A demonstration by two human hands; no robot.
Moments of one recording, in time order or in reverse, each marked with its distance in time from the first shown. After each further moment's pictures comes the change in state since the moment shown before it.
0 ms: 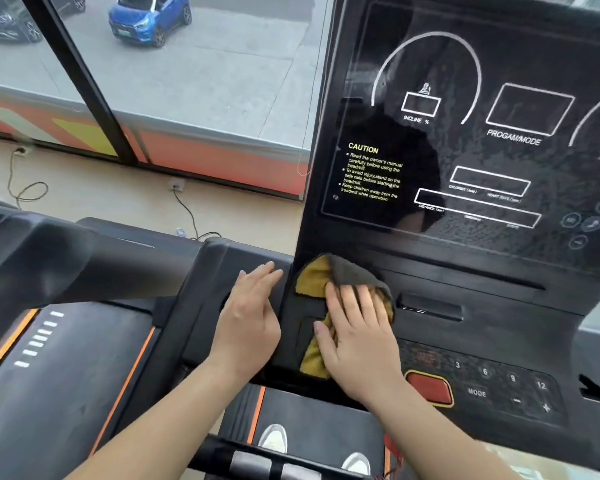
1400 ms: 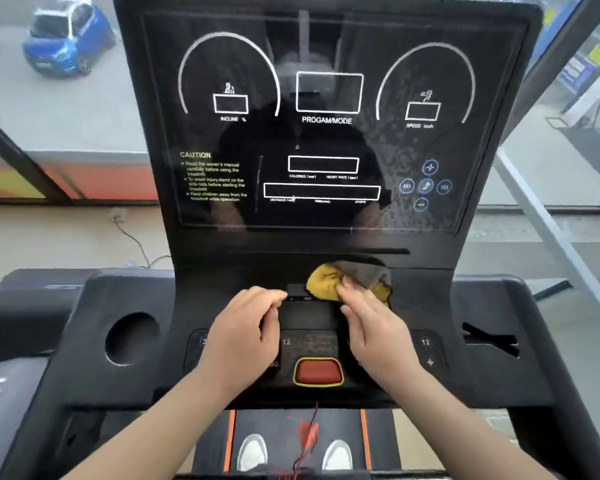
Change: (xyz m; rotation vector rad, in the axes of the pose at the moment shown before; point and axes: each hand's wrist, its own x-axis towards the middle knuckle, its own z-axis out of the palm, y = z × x) left_hand -0.002 0.130 0.093 0.070 -0.195 0.272; right_hand -0.055 0.180 -0.030 0.436 0.297 0.141
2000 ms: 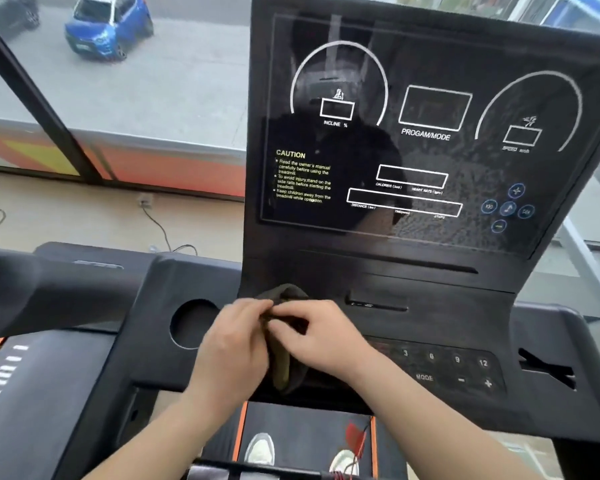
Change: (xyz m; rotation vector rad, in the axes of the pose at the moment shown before) left_hand -0.052 -0.081 -0.052 -0.013 0.176 -0.120; right_hand 0.036 -0.164 0.051 0.319 -0.415 -0.131
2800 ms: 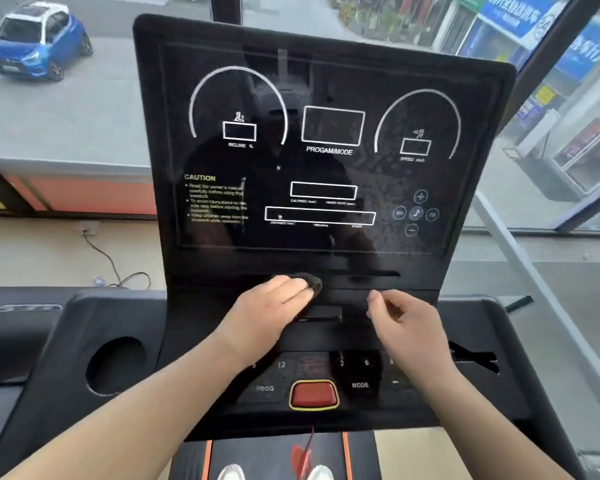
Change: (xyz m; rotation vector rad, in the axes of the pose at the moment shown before) left_hand 0.100 0.070 0.096 0.325 -0.230 0.779; right_hand -0.086 0.087 -0.140 -0.039 0.576 0.482
